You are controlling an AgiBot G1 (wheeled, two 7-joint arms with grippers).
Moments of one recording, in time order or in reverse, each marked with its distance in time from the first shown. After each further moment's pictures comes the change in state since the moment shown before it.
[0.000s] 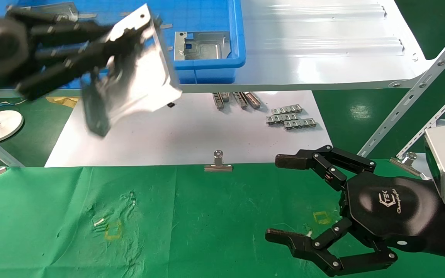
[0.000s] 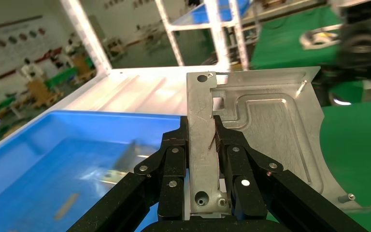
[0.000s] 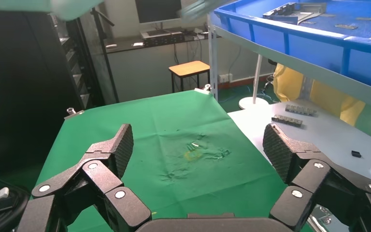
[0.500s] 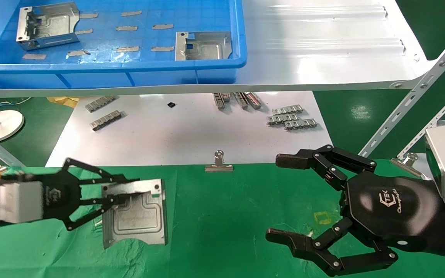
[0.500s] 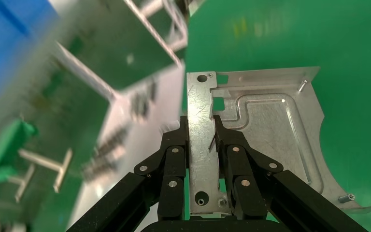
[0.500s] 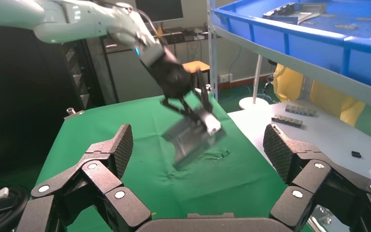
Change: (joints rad) left arm 0.274 -0.046 0.148 0.013 0.017 -0.059 0.552; right arm 0.000 0.000 0.000 0.000 0.000 0.000 0.000
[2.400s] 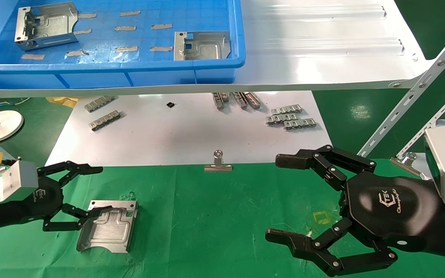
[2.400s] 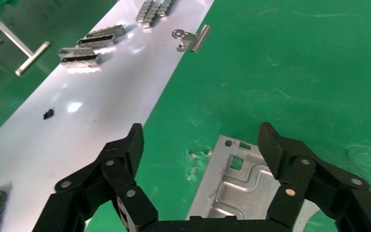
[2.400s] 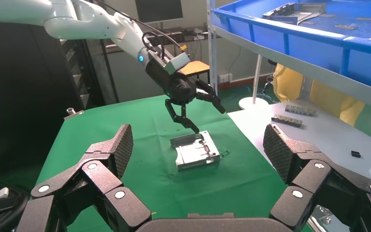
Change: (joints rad) left arm -0.065 0.067 0.084 0.463 0.057 0.066 -0.058; right arm 0.000 0.000 0.000 0.000 0.000 0.000 0.000
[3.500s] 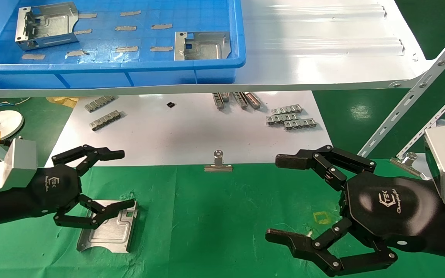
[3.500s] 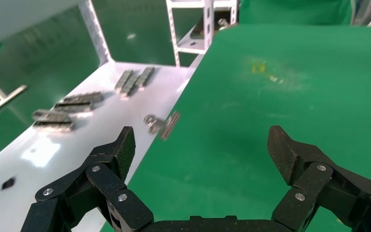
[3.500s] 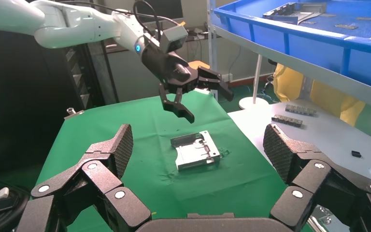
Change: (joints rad) left arm 0.189 -0.061 -0.194 -0.493 -0.102 -0.049 -0.351; right arm 0.000 0.000 0.000 0.000 0.000 0.000 0.000
